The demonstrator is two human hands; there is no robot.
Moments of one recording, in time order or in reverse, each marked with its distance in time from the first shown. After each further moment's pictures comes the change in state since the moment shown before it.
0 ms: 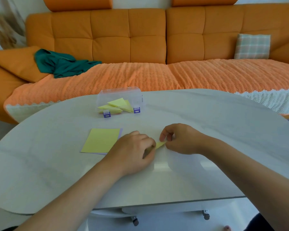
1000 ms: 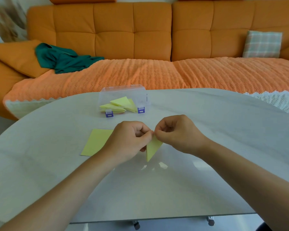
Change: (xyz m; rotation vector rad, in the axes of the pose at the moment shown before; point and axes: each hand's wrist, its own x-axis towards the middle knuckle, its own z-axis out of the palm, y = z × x) left_hand 0.020 -0.027 -0.009 -0.800 0.083 -0.485; right_hand 0.014 -0.033 0.007 0.464 0.197 -0.137
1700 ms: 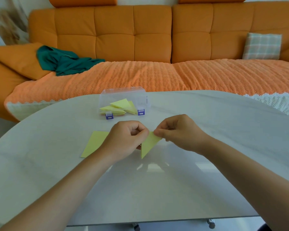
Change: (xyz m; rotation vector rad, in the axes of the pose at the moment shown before) left_hand 0.008 -0.005 -0.007 -0.091 0.011 -0.028; right_hand 0.010 0.001 -0.010 -0.039 -0.019 0.033
